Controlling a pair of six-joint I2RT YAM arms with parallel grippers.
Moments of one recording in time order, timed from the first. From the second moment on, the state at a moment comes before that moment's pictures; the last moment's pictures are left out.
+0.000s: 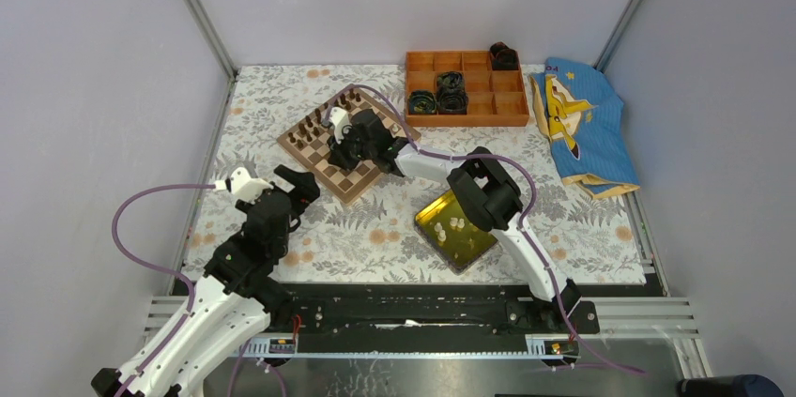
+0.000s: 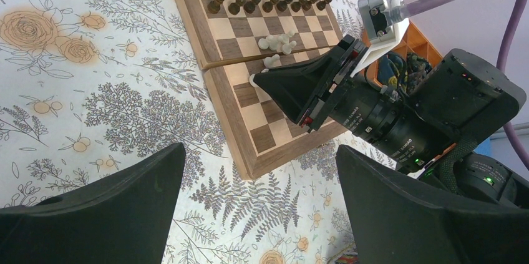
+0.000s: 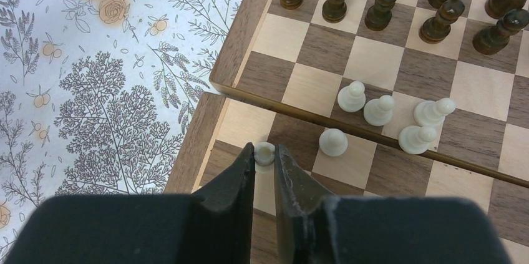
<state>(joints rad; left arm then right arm) -0.58 0.49 0.52 -0.45 -0.69 -0.89 0.83 2.44 1.85 0.12 -0.36 -0.05</state>
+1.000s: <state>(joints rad) -0.58 0.49 0.51 -0.45 -0.69 -0.90 0.85 2.39 1.76 0.17 -0.35 -0.10</state>
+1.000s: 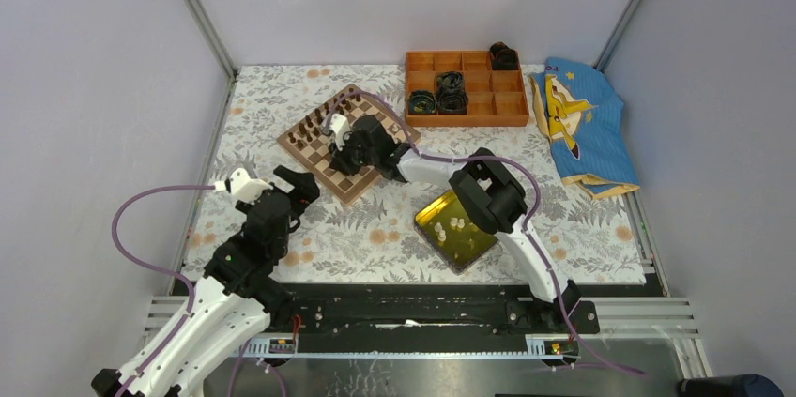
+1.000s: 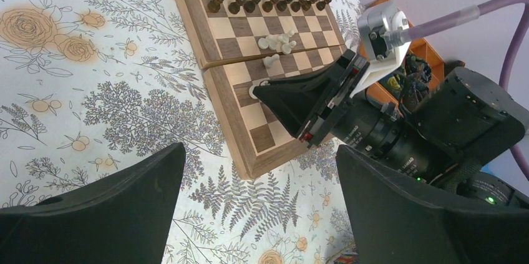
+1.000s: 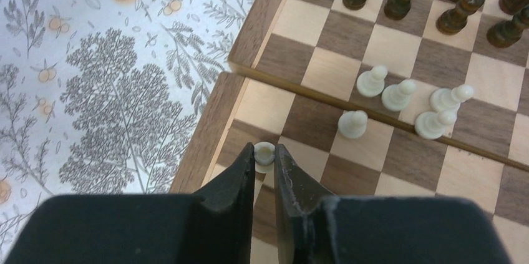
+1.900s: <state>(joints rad) -0.58 0.49 0.51 -0.45 -0.69 -0.90 0.81 1.97 1.31 0.23 -0.15 -0.19</state>
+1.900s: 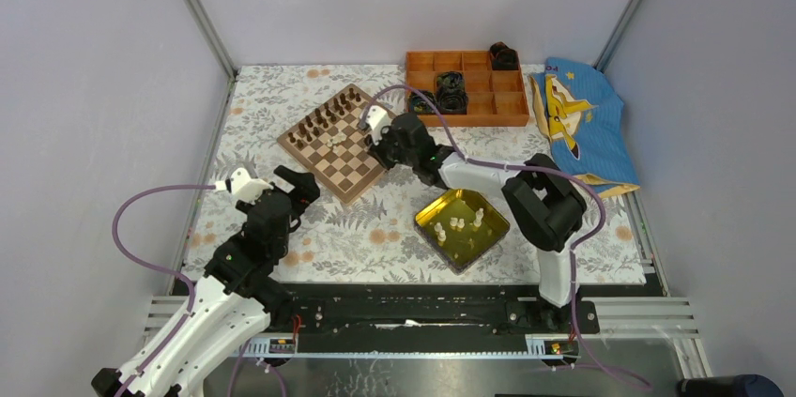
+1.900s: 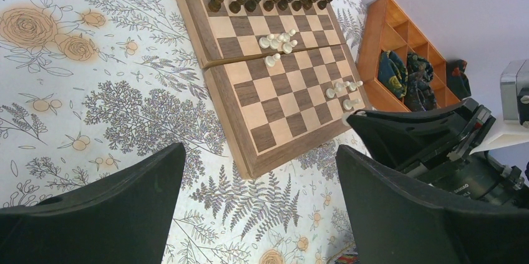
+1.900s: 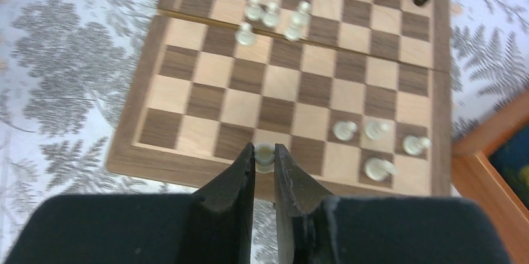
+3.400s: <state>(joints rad) -0.58 0.52 0.51 -0.45 -0.69 -0.90 0.57 2.11 1.36 0.30 -0.15 -0.13</state>
